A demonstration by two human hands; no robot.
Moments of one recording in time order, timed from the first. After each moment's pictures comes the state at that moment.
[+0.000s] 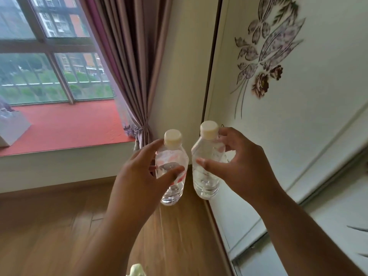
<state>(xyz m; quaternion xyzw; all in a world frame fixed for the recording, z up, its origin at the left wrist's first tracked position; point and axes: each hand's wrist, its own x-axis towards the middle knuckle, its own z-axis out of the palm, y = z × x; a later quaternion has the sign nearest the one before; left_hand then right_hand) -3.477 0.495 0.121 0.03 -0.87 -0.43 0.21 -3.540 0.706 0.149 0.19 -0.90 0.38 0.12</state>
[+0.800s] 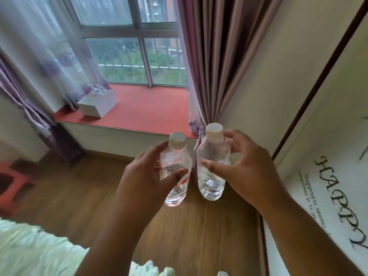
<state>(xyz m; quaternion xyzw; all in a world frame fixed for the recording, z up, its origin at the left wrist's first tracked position) -3.568 0.355 0.106 0.22 -0.88 -0.34 0.26 -3.716 0.526 0.114 0.35 -0.83 0.43 0.00</state>
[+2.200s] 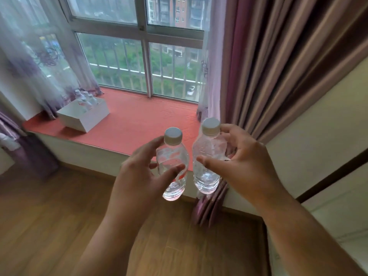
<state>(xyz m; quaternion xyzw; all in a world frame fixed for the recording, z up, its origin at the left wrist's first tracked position) -3.776 0.101 0.093 0.21 -0.84 -0.40 0.31 -3.927 0.261 0.124 0.38 -0.81 0.45 -0.02</state>
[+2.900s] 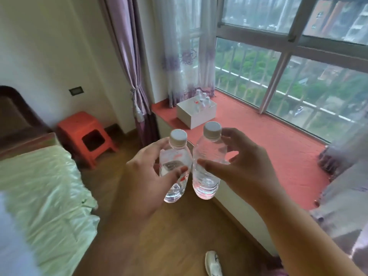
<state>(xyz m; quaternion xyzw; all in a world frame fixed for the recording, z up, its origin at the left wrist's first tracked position) -3.646 -0.092 0.097 0.49 -0.74 -0.26 0.38 -3.855 -0.048 0.111 0.58 -0.66 0.44 -0.17</state>
